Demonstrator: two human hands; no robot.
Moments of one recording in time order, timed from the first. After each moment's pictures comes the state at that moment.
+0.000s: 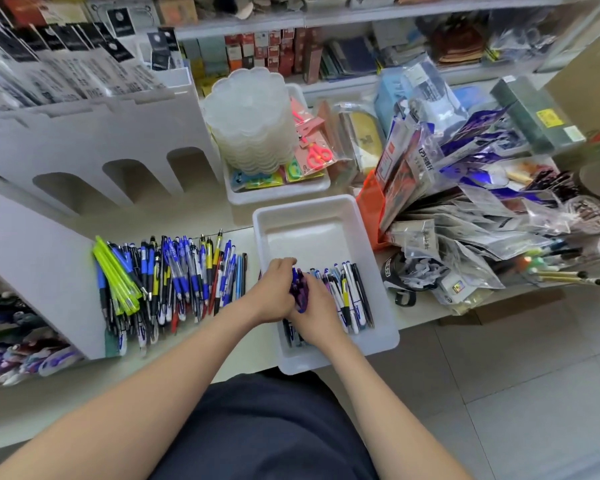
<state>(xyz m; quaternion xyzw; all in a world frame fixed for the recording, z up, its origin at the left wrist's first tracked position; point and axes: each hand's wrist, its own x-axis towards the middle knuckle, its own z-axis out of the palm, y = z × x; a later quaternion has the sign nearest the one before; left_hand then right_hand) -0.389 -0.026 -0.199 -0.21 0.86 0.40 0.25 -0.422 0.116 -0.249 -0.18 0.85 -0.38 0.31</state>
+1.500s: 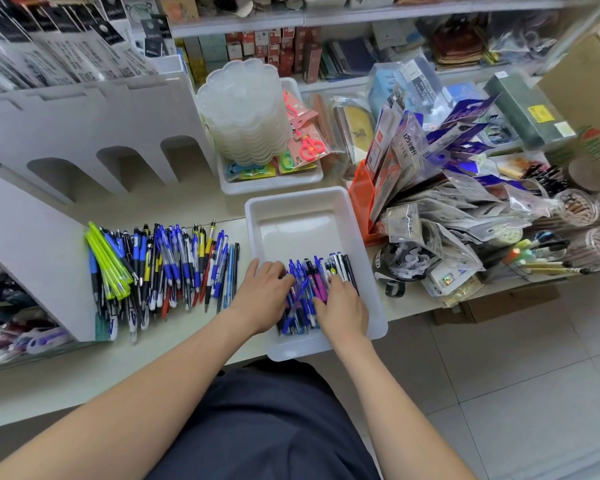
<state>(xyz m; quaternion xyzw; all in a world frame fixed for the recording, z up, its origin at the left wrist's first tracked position) -0.360 -0.001 -0.231 -0.04 0.99 0.09 0.13 -0.433 0.170 -0.235 -0.16 0.96 -0.14 0.20</state>
